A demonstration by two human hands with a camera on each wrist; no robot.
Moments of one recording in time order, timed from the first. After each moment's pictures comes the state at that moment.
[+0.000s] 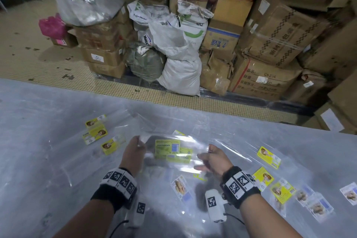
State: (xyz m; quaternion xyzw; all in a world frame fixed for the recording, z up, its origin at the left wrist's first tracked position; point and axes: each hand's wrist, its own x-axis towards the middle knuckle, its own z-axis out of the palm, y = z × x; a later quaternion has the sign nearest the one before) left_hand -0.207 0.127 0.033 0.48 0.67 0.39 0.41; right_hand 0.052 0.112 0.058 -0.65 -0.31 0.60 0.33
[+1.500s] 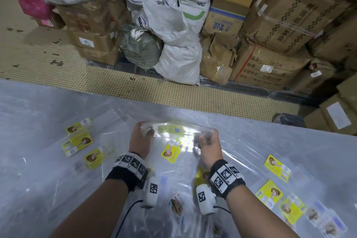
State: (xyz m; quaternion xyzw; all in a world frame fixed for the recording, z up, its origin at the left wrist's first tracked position) left_hand -0.173 0.229 0.004 0.42 0.67 0.44 0.44; right_hand 0.040 0.197 0.020 -0.69 -0.35 0.47 0.41
